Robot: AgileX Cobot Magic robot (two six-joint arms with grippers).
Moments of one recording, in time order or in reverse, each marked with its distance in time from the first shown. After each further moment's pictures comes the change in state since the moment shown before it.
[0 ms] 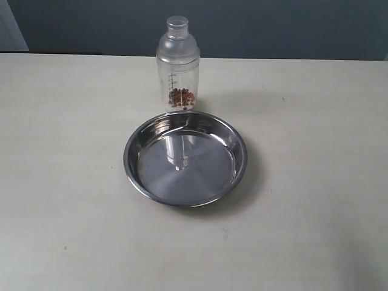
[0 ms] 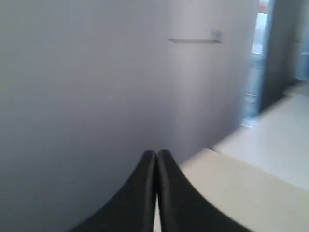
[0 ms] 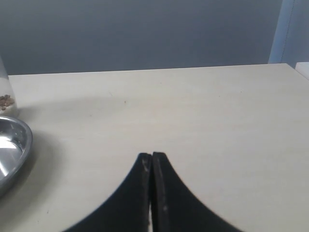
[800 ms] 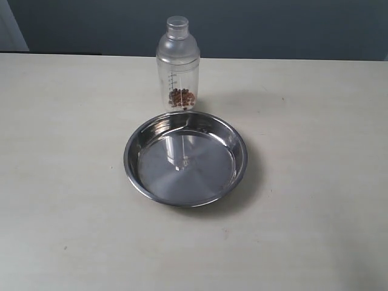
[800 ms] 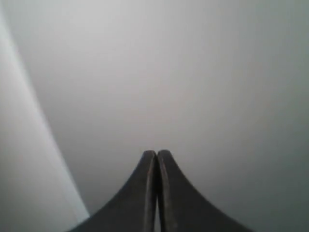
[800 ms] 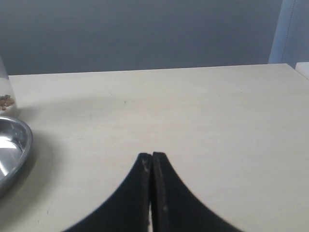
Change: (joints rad) left arm -0.223 -0.299 0.054 -0.041 -1.028 0.544; right arm 0.000 0.000 0.000 0.000 0.000 0.000
